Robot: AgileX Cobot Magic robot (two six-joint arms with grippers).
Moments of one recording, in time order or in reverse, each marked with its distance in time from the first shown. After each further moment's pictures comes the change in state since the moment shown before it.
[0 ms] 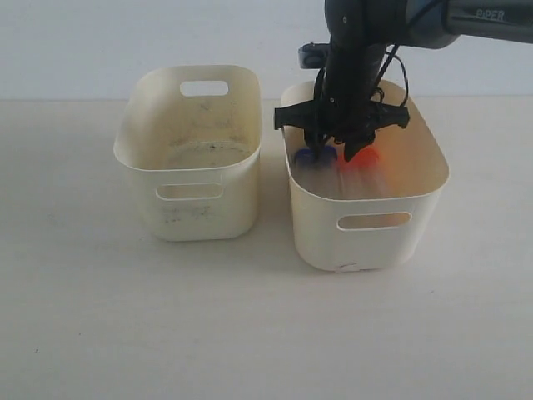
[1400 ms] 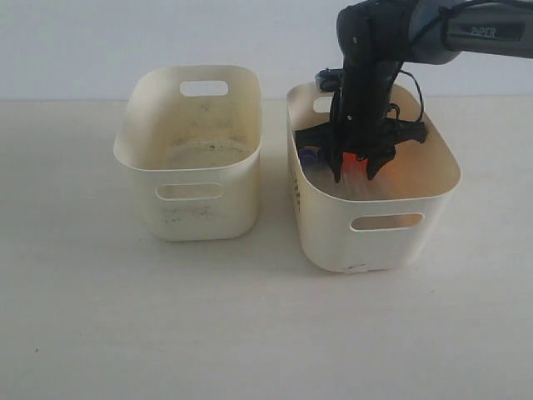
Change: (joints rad) left arm 0.000 0.000 0.000 0.000 0.000 0.000; right arm -0.044 0.060 0.000 -0.016 0.057 -0.032
